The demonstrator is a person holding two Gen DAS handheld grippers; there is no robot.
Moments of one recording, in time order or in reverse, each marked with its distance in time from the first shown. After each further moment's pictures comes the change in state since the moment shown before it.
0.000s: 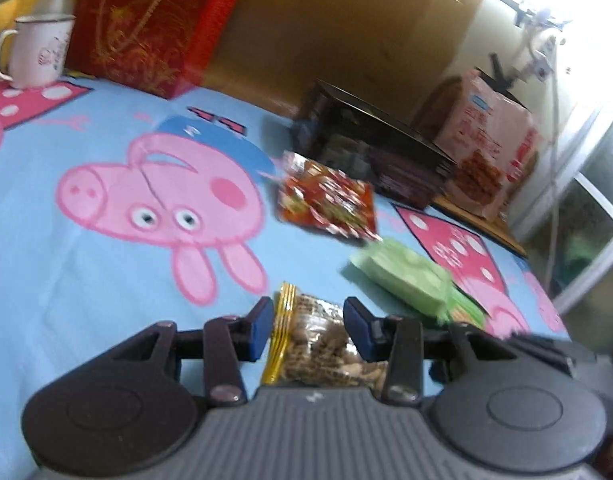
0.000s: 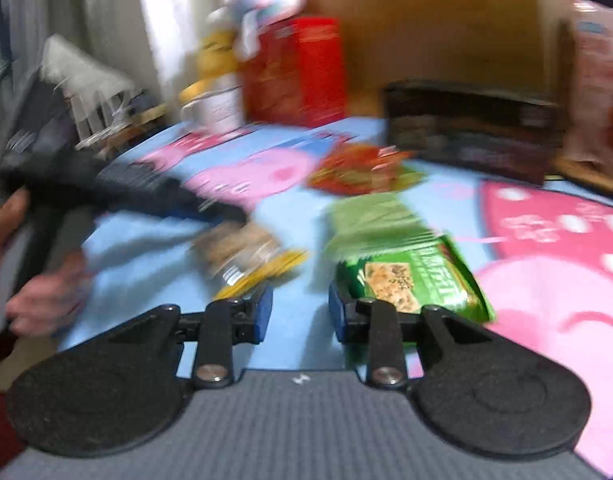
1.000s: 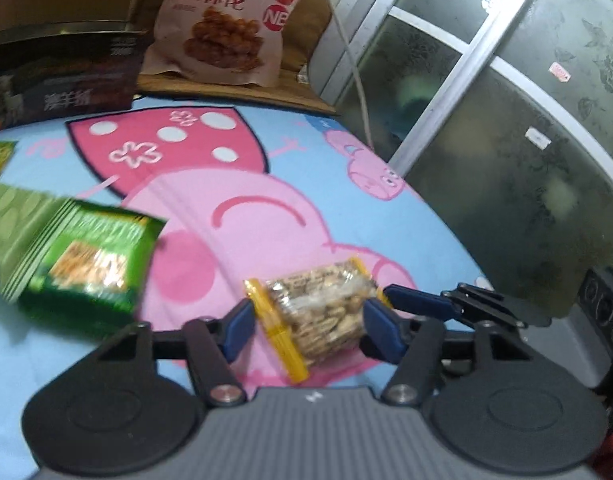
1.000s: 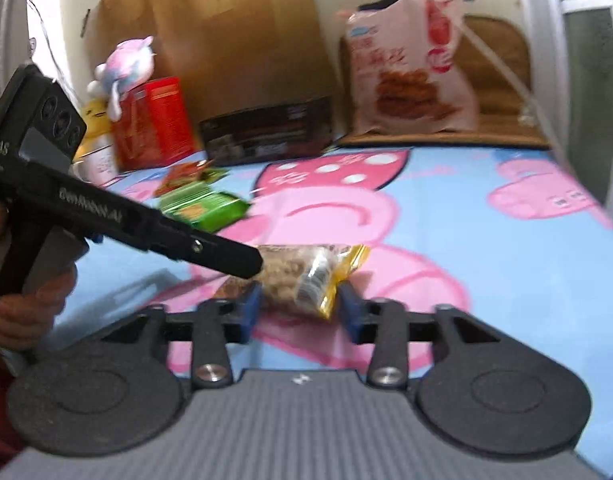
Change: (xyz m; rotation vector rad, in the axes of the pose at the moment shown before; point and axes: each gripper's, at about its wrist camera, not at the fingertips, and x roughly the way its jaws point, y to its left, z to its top) left arm 0.082 -0.182 -0.042 0.364 0.297 -0.392; right arm -0.144 -0.071 -0.101 0.160 -0.160 -0.361
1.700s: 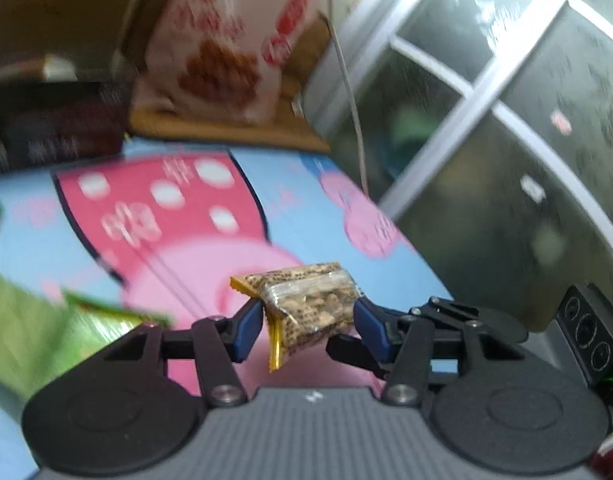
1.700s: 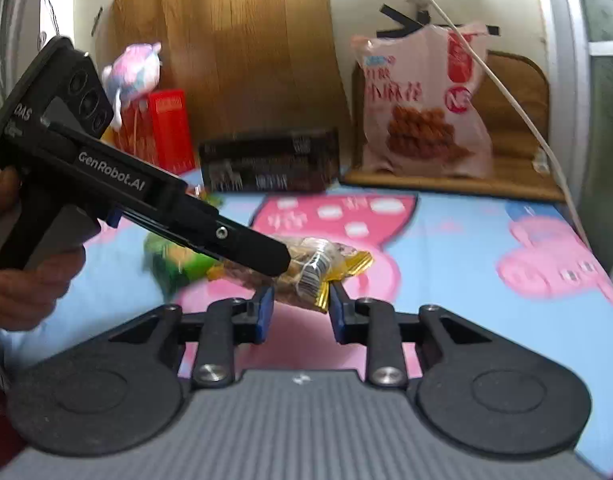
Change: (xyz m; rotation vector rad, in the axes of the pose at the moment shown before) left arm -0.001 0.019 0.061 -0.025 -0.045 -0.040; right arm 0.042 0.004 0.054 -0.078 -0.044 0.053
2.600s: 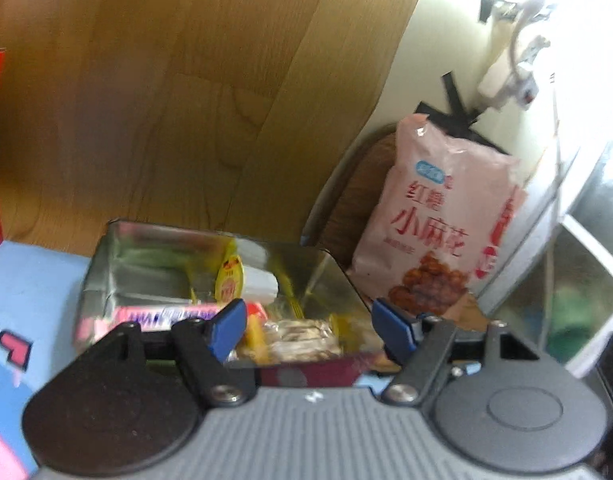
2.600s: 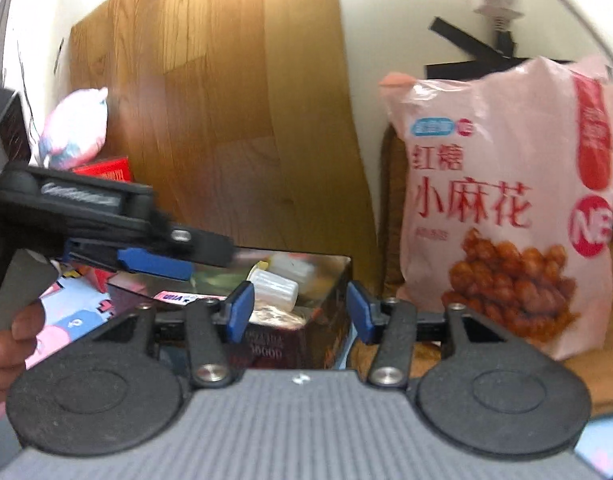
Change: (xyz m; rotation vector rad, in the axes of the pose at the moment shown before) left arm -0.028 0.133 0.125 -0.152 -0.307 0.333; right arm 0.167 -0.033 0.116 0.030 -0.110 0.071
